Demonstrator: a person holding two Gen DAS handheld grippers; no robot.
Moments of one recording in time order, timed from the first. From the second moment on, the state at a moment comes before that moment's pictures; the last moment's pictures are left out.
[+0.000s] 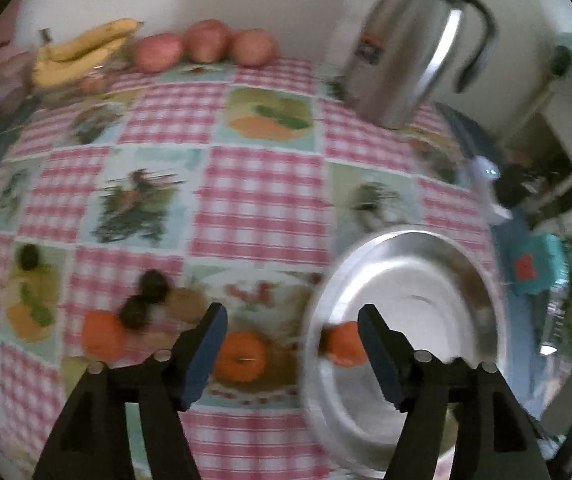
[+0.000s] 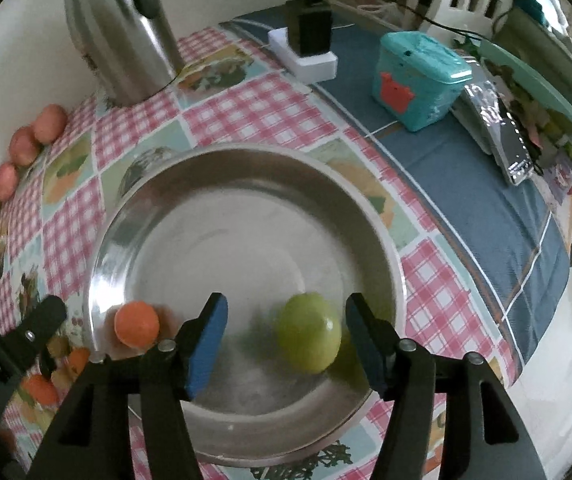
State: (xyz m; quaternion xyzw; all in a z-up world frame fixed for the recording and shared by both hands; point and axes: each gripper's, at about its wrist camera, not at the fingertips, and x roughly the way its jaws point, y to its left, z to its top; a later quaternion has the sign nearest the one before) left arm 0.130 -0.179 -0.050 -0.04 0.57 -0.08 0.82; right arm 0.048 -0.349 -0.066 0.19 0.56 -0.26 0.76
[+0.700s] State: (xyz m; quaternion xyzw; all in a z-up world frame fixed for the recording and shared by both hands) left arm 0.127 -0.095 -0.057 -0.01 0.55 0.05 0.83; right arm 0.064 -0.307 -0.063 0.16 0.55 -0.18 0.80
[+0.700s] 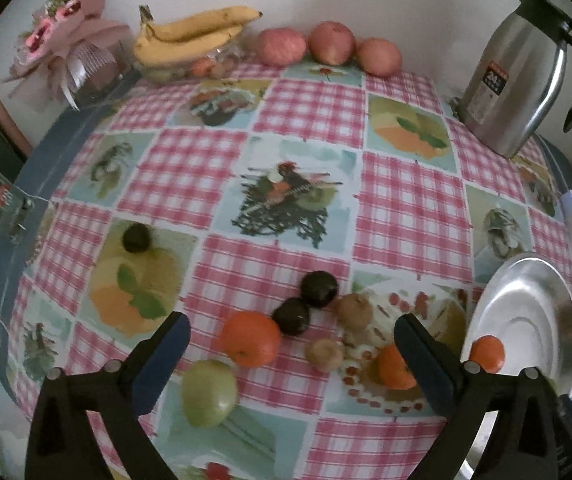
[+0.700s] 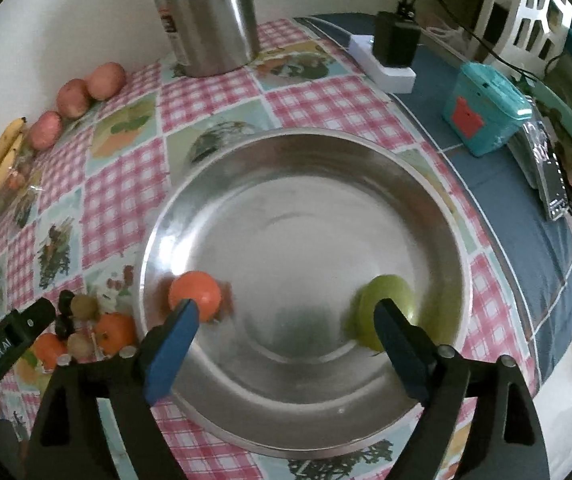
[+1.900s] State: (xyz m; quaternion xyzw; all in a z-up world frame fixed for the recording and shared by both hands) left arm 0.113 -0.001 -0.019 -0.07 0.51 0.05 0.86; right arm 0.079 -0.244 -0.054 0.17 0.55 -0.08 0.82
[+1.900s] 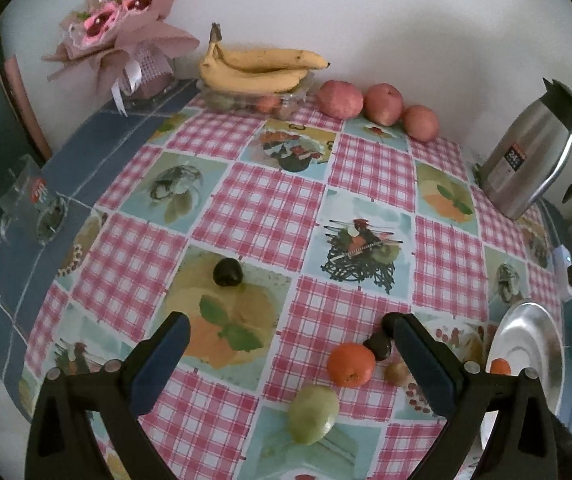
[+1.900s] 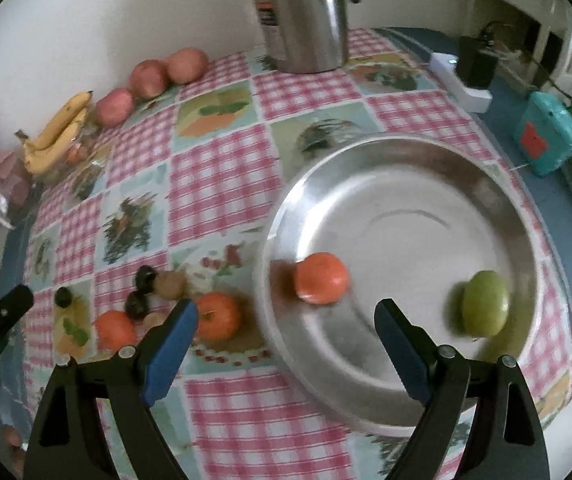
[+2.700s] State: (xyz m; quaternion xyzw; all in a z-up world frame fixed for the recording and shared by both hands) left arm 0.107 -0.007 -0.067 -0.11 0.58 0.00 0.80; right arm 0.090 -0.215 -0.063 0.18 0.55 -0.01 0.82
